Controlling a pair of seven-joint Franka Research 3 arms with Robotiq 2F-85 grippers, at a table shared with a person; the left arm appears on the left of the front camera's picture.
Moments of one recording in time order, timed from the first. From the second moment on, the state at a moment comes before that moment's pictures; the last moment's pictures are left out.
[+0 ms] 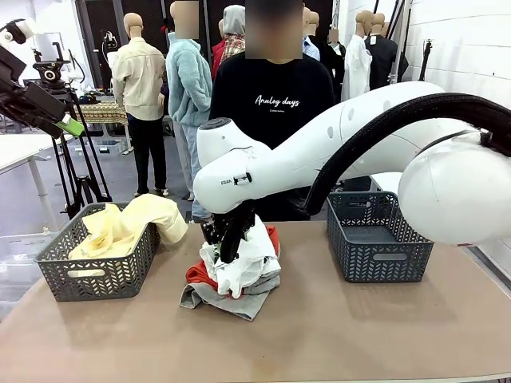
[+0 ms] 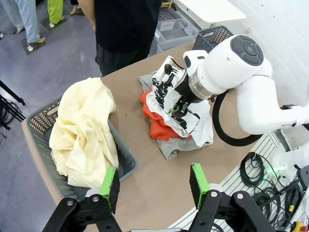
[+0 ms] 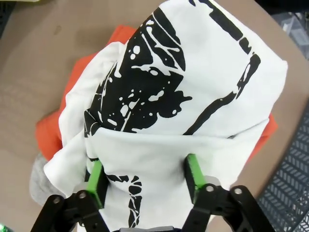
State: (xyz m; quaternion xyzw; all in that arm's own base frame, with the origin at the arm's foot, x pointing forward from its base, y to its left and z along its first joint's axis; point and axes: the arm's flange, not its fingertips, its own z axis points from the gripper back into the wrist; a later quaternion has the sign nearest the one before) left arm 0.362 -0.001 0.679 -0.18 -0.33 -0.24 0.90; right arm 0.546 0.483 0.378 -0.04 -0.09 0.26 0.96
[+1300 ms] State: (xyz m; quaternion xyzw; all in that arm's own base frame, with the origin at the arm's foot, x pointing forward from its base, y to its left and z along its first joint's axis) left arm 0.362 -0.001 0.679 -0.18 -0.33 -0.24 0.90; right arm 0.573 0.433 0.531 0.02 -0.15 0.25 0.96
